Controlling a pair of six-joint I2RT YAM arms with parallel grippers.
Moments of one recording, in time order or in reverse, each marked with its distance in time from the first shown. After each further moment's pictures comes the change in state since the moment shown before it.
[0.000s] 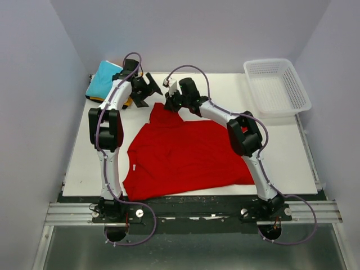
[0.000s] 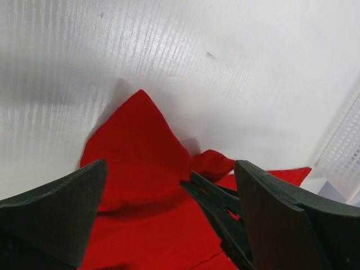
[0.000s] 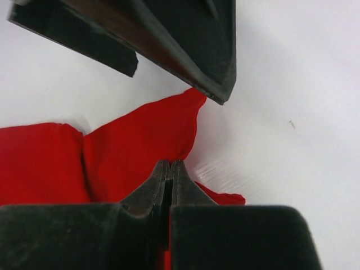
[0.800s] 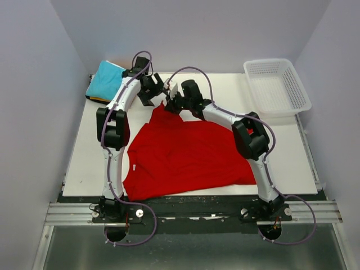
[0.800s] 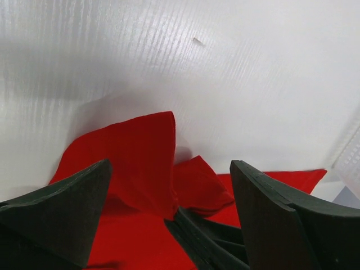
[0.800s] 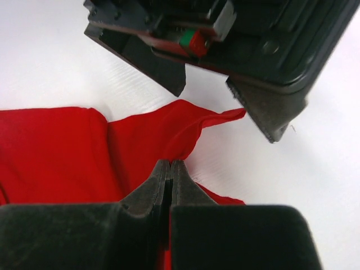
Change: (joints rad) left arm -0.076 0.073 0.158 -0.121 -0.079 -0.012; right arm 0.025 -0.143 -0.193 0.109 -0.012 -0.083
